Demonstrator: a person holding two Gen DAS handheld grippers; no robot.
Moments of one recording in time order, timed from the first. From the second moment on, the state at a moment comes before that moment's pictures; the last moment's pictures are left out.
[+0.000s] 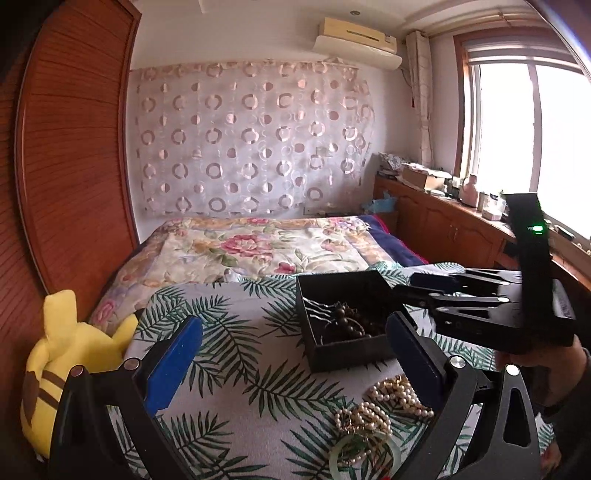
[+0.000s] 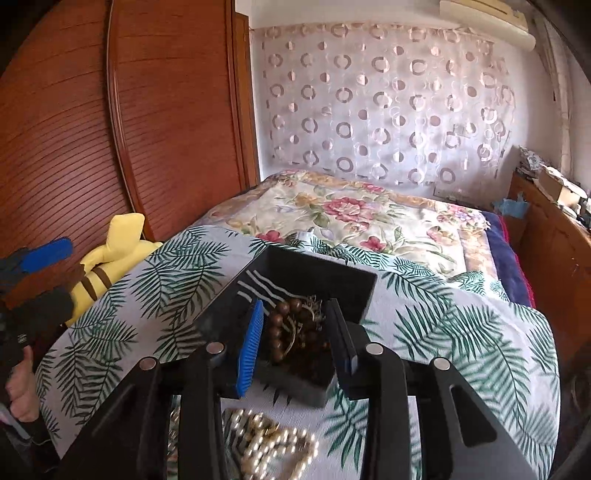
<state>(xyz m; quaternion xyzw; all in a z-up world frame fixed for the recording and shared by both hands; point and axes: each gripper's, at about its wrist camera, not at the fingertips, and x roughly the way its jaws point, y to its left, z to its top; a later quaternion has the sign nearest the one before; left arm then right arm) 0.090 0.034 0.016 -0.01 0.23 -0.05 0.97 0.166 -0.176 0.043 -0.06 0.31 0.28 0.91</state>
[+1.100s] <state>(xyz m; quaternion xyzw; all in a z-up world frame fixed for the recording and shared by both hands) 0.063 0.020 -0.044 0.01 0.31 -0.06 0.95 0.062 -0.225 0.051 -0.04 0.27 0.22 0.94</state>
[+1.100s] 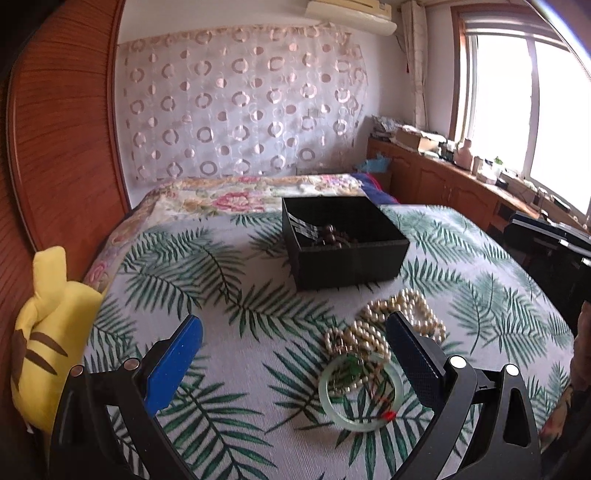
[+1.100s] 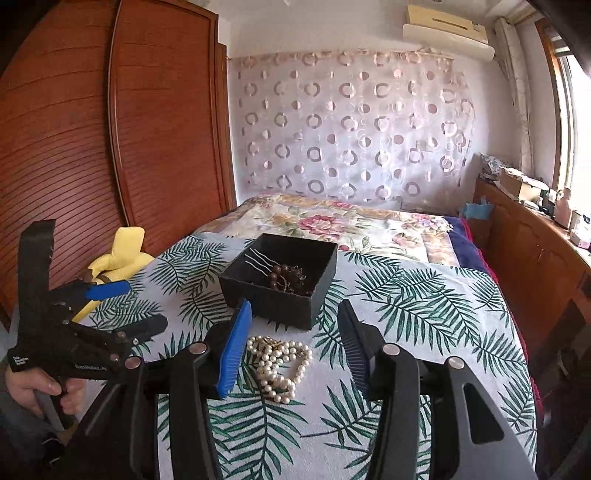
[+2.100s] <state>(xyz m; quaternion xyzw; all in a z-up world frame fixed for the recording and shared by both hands) 0.078 -0.030 -0.096 0.08 0.42 -0.13 0.90 0.075 -0.237 -0.025 -0.05 0.36 0.22 0.91</state>
